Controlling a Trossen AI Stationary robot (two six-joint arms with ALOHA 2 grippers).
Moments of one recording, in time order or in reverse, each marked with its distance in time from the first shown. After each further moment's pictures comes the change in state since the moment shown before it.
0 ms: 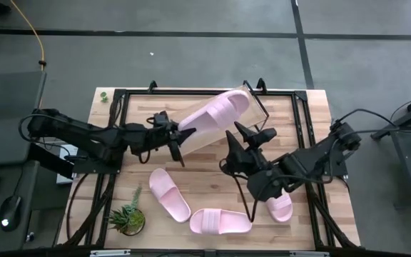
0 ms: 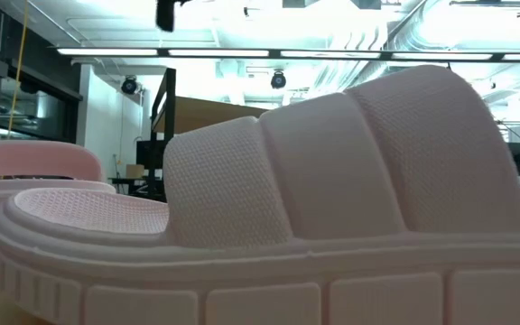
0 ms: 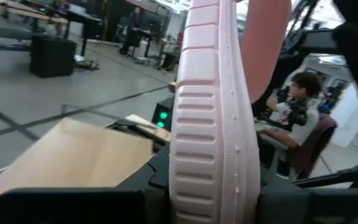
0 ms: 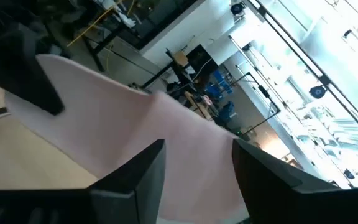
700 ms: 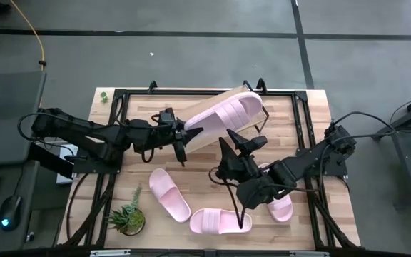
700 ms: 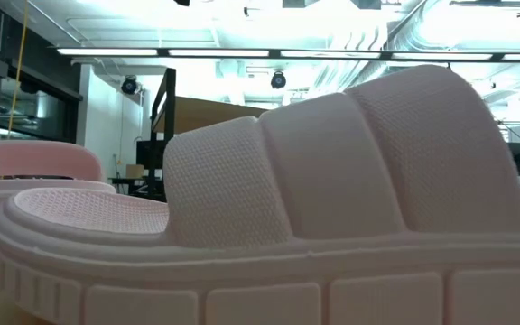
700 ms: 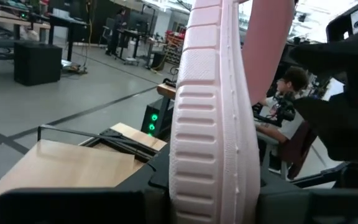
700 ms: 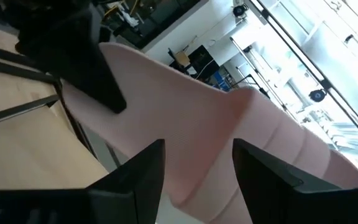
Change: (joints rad) left arm 0.000 0.067 0.177 -0.103 0.041 0.049; right arm -0.007 0.062 -0.009 0.031 -0.001 0.013
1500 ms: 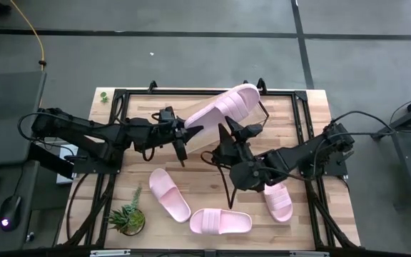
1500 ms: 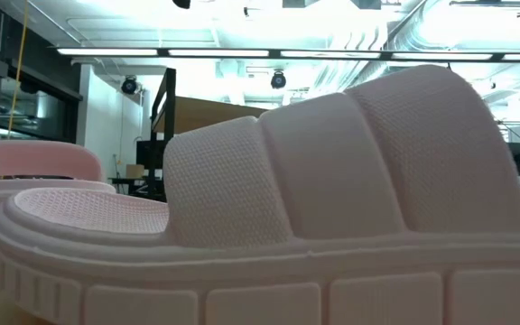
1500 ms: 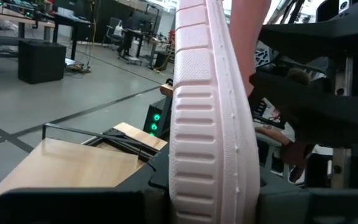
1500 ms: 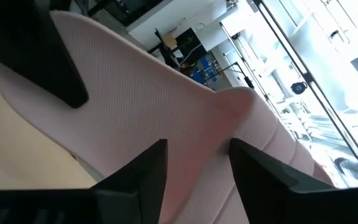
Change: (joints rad) left arm 0.001 0.000 0.000 -0.001 0.000 -0.007; right arm -0.100 0.000 0.001 0.069 0.001 -0.157
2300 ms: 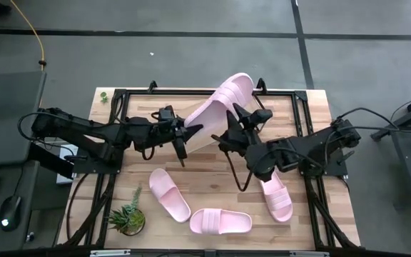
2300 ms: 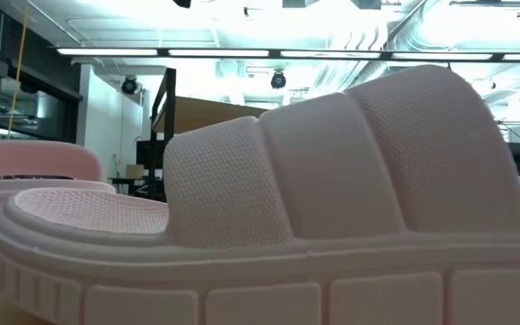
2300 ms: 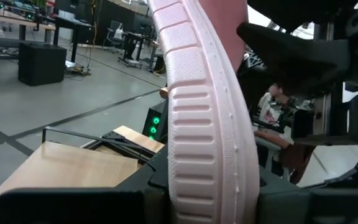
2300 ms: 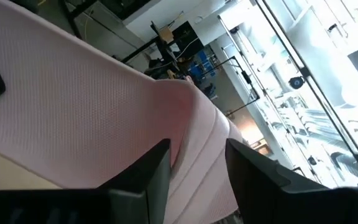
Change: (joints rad) left arm 0.000 -0.001 0.000 0.008 0.001 -0.003; right arm -0.040 -0.085 0.001 0.097 -0.011 -0.181
